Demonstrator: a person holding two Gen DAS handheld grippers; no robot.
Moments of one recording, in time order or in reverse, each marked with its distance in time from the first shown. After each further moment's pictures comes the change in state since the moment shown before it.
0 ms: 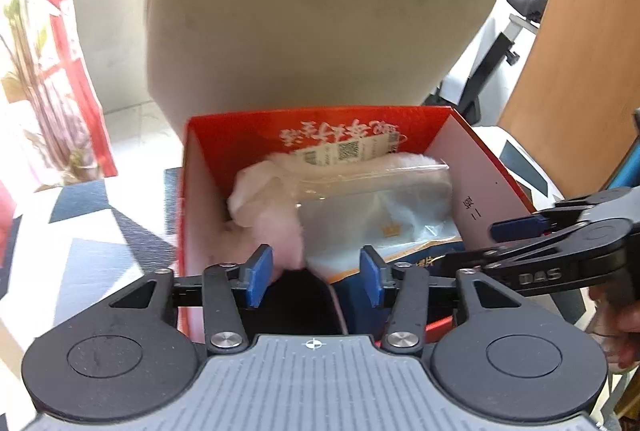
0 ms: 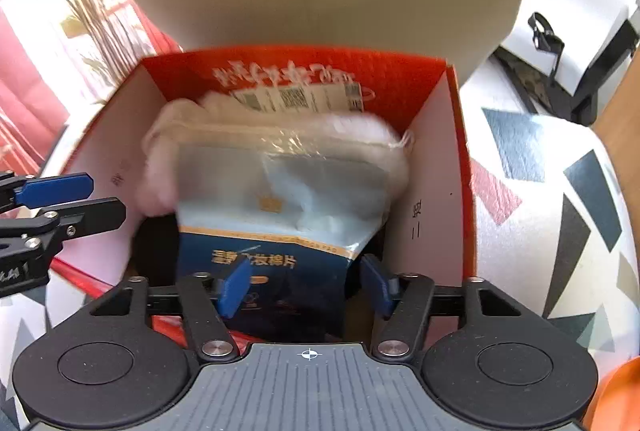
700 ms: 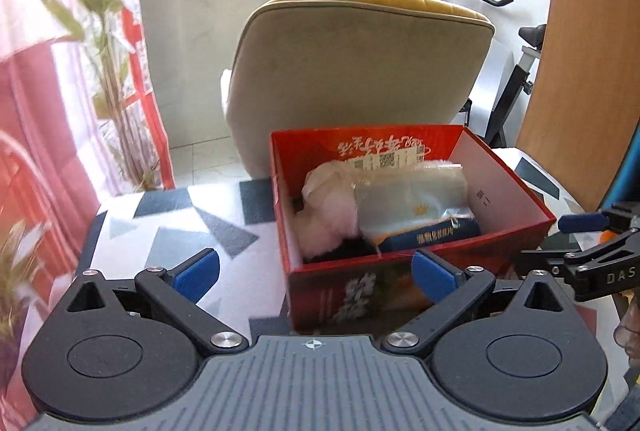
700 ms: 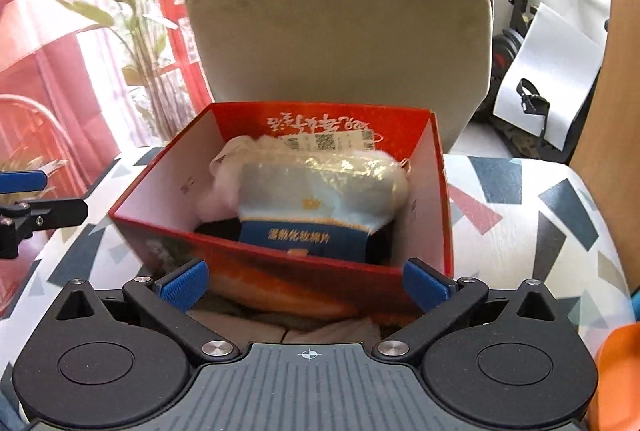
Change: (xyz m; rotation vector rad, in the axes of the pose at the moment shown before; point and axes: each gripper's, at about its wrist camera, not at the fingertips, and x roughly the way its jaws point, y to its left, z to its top) left arm -0.099 0.009 -0.065 -0.004 -0.144 0.132; right arm -0.086 0.017 -0.095 -0.023 -0.263 0.062
